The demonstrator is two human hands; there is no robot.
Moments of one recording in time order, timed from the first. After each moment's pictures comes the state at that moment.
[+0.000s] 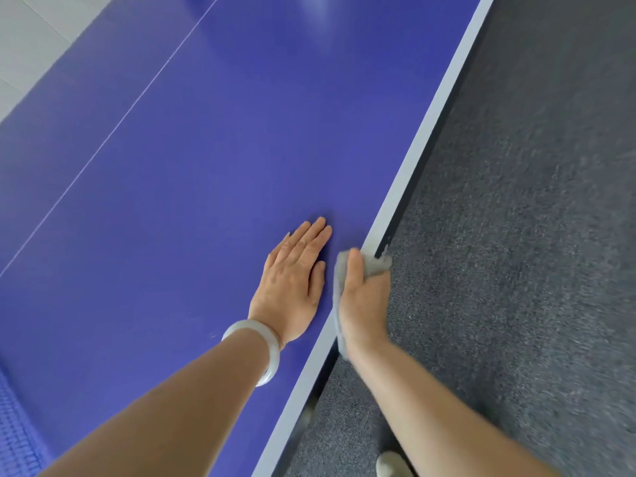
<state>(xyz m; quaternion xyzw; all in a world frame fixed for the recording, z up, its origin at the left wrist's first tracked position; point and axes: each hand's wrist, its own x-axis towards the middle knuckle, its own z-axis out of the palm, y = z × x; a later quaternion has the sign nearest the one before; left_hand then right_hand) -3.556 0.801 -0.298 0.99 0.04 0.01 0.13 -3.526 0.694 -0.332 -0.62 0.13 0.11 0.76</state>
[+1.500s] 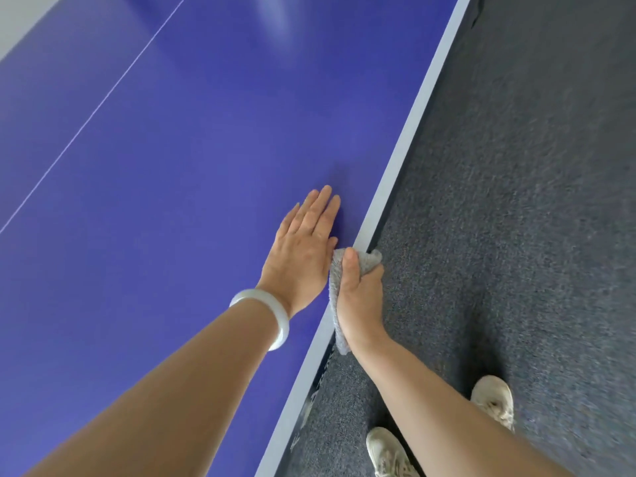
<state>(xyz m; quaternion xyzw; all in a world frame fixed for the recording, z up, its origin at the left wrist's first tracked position) -3.369 0.769 -0.284 1.00 -0.01 -0.02 0.07 -3.385 0.665 -0.335 -0.68 0.16 0.16 0.70</state>
